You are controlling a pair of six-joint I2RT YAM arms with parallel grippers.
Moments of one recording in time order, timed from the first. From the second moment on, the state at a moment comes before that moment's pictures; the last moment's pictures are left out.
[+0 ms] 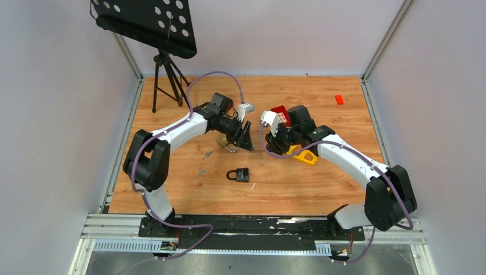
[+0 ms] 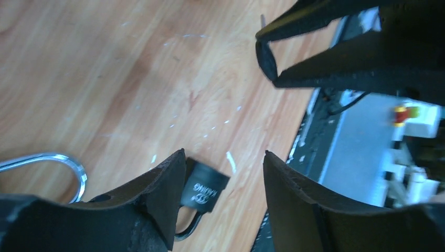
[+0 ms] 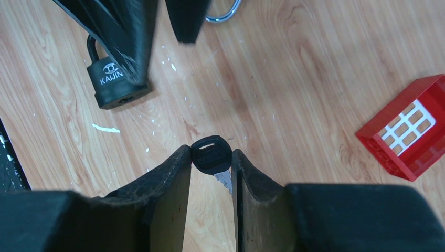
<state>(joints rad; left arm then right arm) -0.52 1.75 1.29 -0.52 0.79 0.04 0.52 1.41 0.99 -0.40 -0.47 -0.48</state>
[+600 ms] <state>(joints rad) -0.52 1.89 1.25 -0.13 1.02 -0.49 0.57 1.40 0.97 -0.34 -0.47 -0.44</state>
